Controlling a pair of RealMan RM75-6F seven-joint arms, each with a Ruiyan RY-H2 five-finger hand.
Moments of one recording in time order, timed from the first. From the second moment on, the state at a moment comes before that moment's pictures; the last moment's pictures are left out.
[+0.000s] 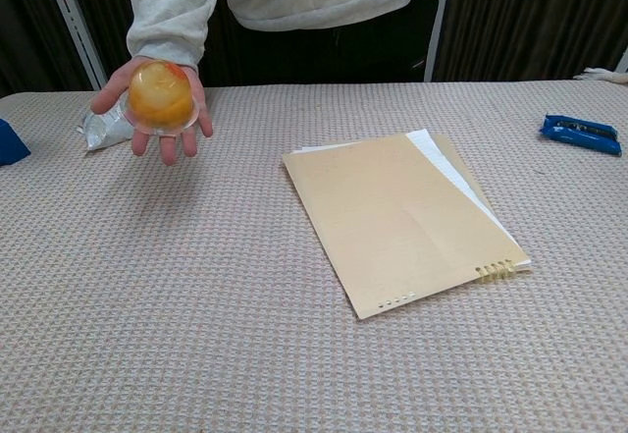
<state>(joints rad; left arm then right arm) -0.13 -1.09 -0.02 -1.83 1.61 1.43 0.37 0.07 -1.05 0.05 -1.73 -1.41 1.38 0.01</state>
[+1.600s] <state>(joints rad) -1.02 -1.56 -0.36 -1.63 0.35 1.33 1.18 0.08 -1.02 0.05 -1.73 -1.38 1.34 0.08</state>
